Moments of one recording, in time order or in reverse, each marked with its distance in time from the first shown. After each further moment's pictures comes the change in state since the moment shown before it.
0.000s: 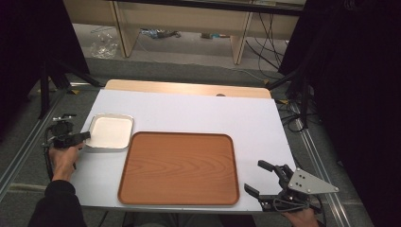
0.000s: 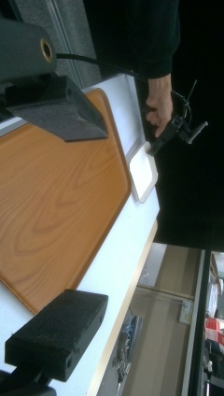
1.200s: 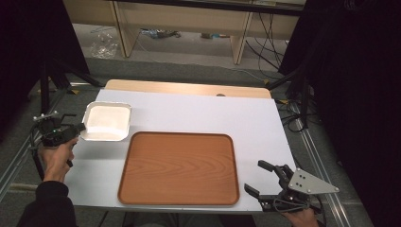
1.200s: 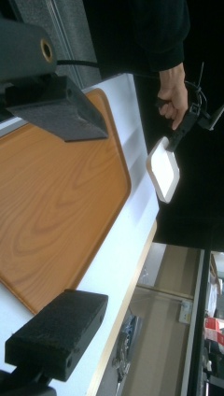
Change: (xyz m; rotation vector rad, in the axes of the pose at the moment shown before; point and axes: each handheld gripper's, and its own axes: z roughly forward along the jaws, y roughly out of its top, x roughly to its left) left arm -0.014 0.010 -0.048 -0.178 -0.094 -0.064; right arm 0.000 0.000 0.000 -0.007 -0.005 -0.005
